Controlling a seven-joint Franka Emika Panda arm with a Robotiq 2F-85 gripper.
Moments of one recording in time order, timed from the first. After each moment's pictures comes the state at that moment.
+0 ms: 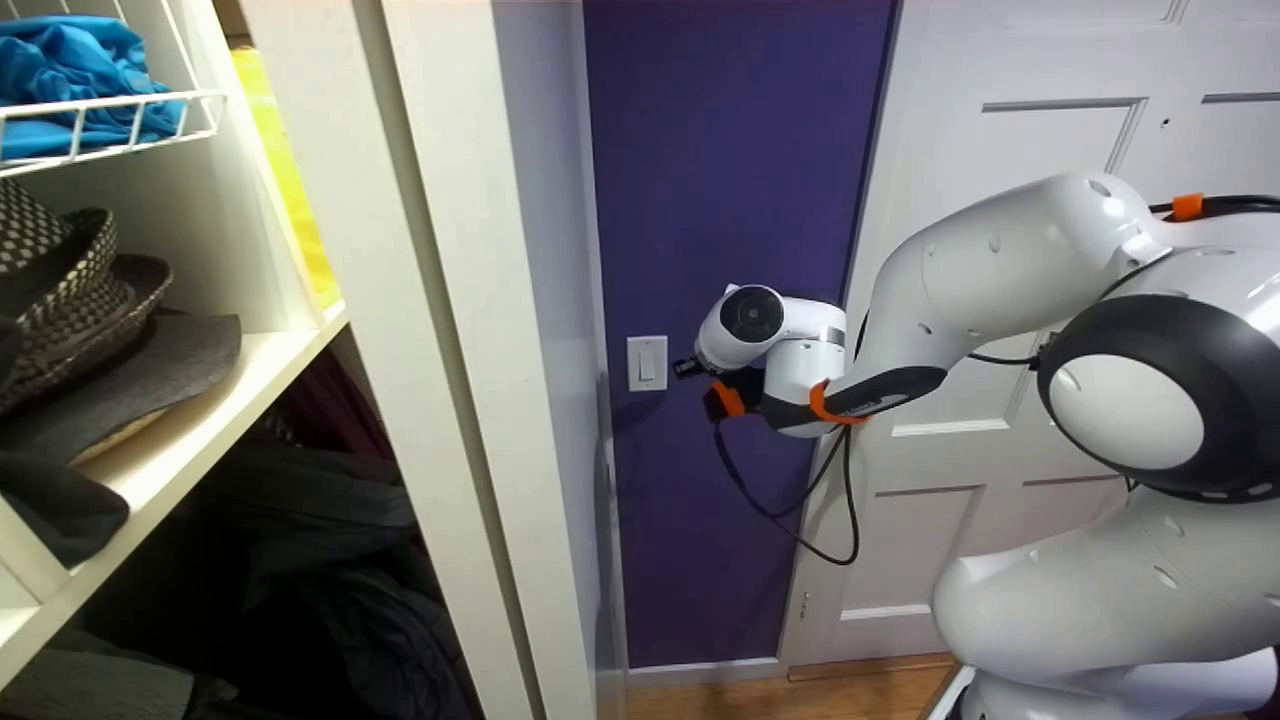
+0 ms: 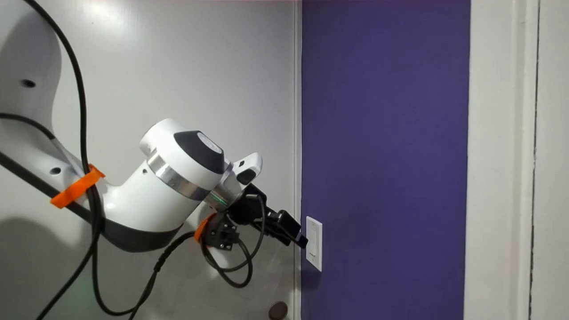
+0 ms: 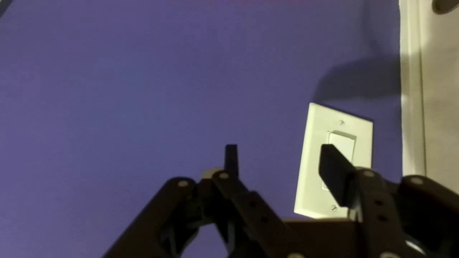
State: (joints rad) arm -0.91 -0.31 0.71 -2.45 -1.00 2.94 1.11
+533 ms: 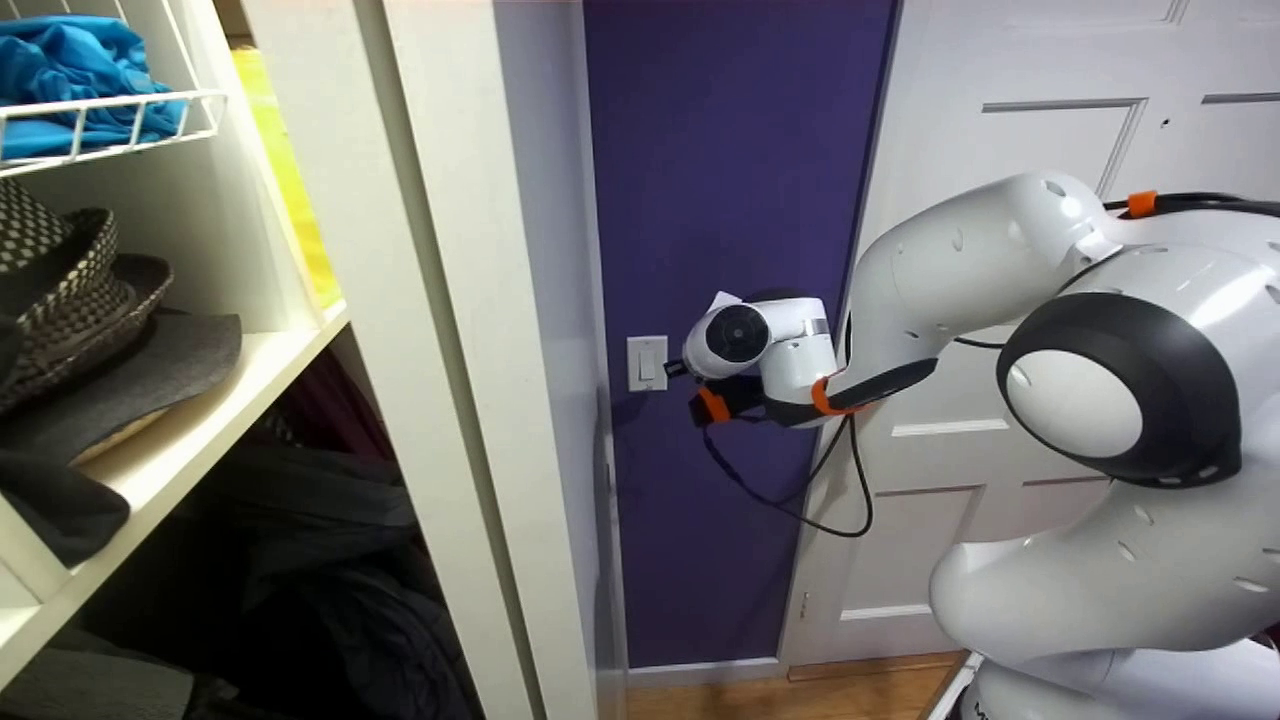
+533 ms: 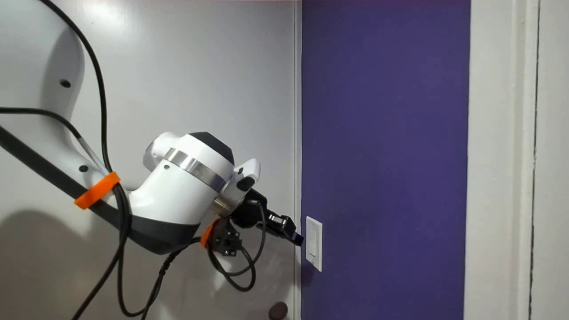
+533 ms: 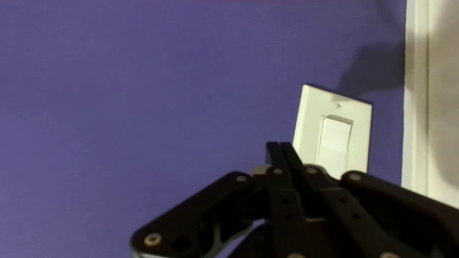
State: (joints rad) arm -1.11 -0.28 0.93 -2.38 -1.29 2.95 1.44
